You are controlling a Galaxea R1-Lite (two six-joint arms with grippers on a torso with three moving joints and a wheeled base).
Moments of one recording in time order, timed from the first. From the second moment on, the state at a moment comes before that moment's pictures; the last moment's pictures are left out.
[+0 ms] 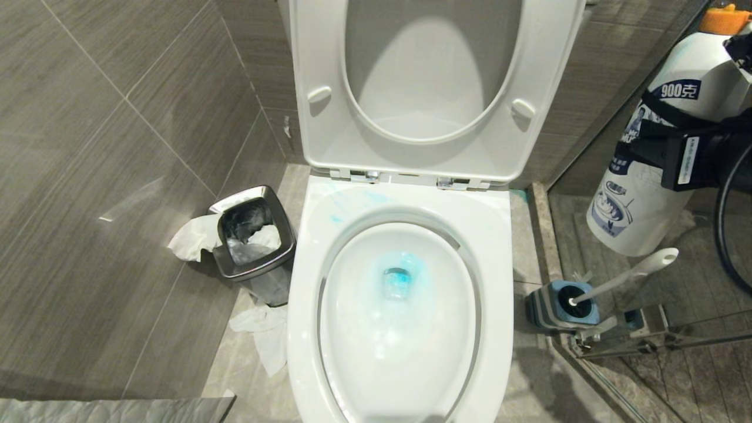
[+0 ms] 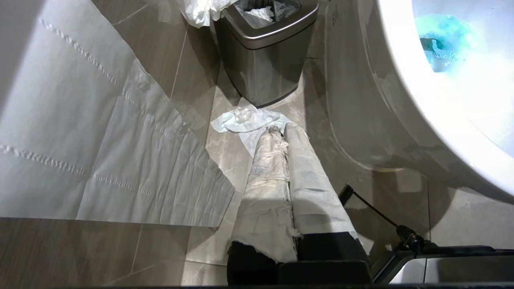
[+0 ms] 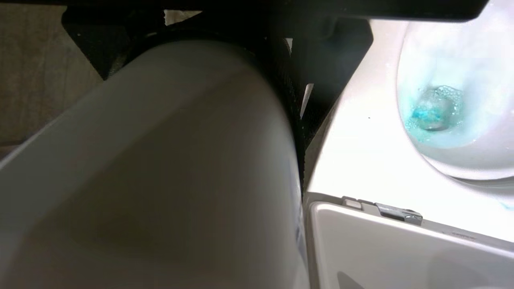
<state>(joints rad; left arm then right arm) -0.01 0.00 -0.02 0.05 0.00 0.00 0.32 1.33 -1.13 -0.08 -0.38 -0.12</state>
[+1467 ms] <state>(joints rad) -0.01 0.00 -0.02 0.05 0.00 0.00 0.16 1.97 -1.04 -1.31 -0.28 -0.12</state>
